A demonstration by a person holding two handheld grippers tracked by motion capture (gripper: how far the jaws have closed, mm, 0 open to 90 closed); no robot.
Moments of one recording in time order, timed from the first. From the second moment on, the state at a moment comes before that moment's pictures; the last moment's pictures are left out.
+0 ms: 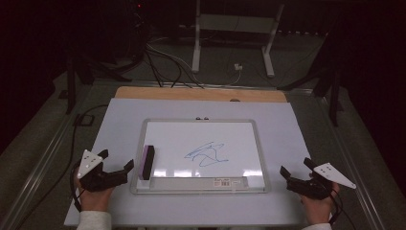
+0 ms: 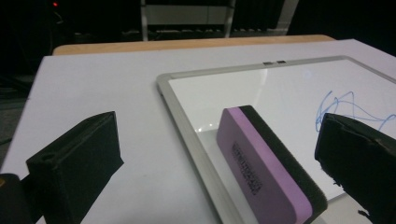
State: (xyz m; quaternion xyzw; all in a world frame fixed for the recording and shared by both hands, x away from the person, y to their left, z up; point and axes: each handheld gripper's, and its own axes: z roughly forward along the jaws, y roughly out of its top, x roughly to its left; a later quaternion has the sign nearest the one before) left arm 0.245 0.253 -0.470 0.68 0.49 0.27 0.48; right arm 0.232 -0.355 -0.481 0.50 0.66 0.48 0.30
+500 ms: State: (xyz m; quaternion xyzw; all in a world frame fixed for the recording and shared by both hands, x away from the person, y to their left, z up) left arm 0.259 0.232 -0.471 0.71 0.47 0.25 0.46; right arm 0.232 -0.355 -0.482 0.50 0.66 0.48 0.30
